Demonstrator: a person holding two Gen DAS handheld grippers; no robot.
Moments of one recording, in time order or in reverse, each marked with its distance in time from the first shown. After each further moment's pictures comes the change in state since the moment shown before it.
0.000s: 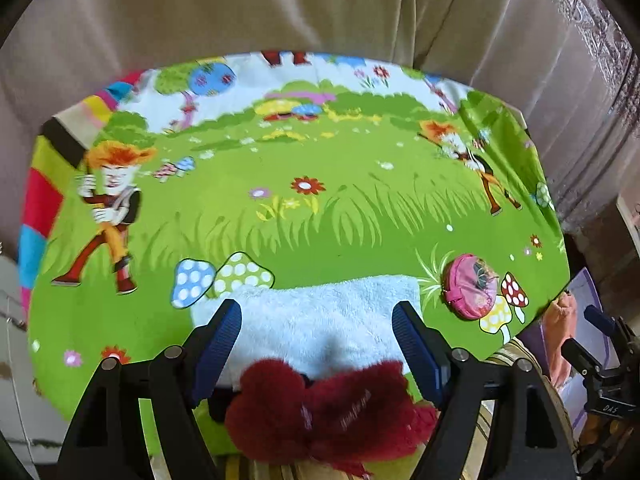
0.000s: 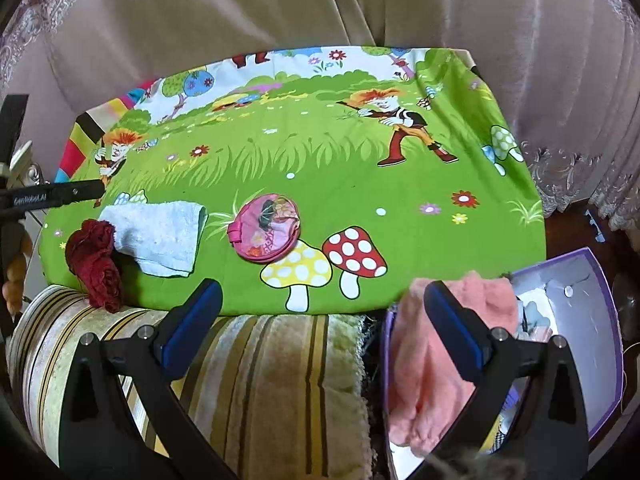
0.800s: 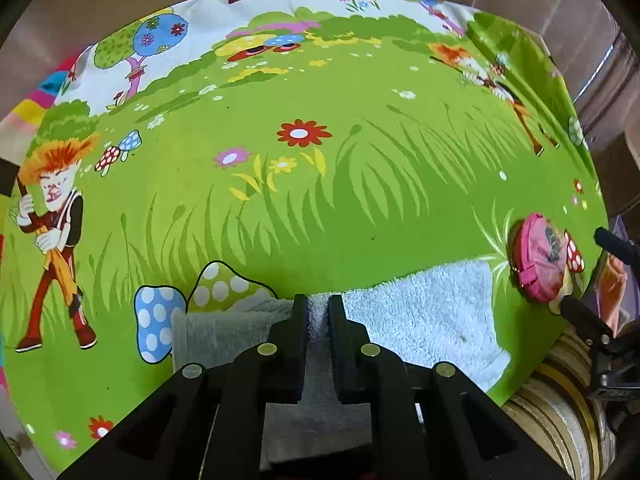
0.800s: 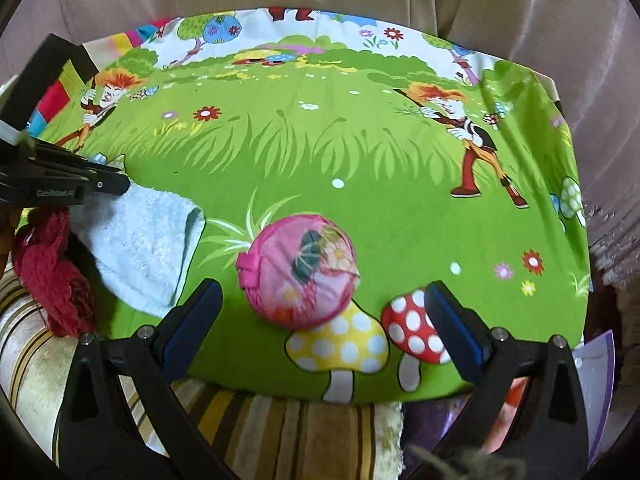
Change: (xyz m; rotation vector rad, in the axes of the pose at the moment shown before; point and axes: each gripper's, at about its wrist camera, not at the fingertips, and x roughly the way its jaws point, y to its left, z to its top) left arm 0.080 0.006 0.012 0.131 0.185 0.010; right arm 0.091 0.057 0.038 -0.203 0.102 -0.036
